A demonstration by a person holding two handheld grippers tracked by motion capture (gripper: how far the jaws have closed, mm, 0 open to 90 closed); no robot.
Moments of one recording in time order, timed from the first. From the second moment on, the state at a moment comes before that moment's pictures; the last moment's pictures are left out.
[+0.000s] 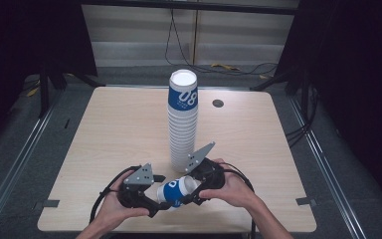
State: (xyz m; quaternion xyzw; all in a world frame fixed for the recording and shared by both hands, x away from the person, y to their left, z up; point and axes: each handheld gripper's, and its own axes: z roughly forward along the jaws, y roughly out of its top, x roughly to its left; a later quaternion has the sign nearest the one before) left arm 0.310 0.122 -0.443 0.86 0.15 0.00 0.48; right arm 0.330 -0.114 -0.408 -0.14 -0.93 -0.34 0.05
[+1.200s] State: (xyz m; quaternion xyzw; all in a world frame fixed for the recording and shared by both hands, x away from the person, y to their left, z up) left arm 0.315 0.144 -0.425 0.80 0.17 0.00 0.57; right arm 0.323 -0.145 -0.431 -0.19 -0.83 -0.52 0.06
